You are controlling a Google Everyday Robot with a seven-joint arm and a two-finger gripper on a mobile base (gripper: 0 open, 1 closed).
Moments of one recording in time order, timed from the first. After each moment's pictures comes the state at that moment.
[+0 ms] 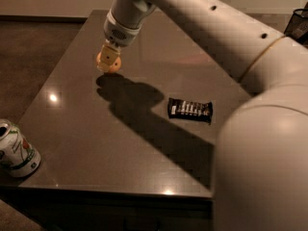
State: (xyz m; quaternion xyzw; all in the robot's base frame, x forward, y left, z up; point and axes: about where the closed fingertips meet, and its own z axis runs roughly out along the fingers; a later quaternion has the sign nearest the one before) arm 0.660 0.128 0.901 -0.65 0.71 0.12 0.25
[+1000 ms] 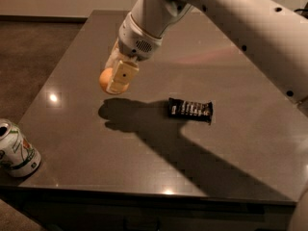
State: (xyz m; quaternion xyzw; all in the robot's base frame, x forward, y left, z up) arm 0.546 0.092 0.919 -0.74 0.60 0.20 0.23
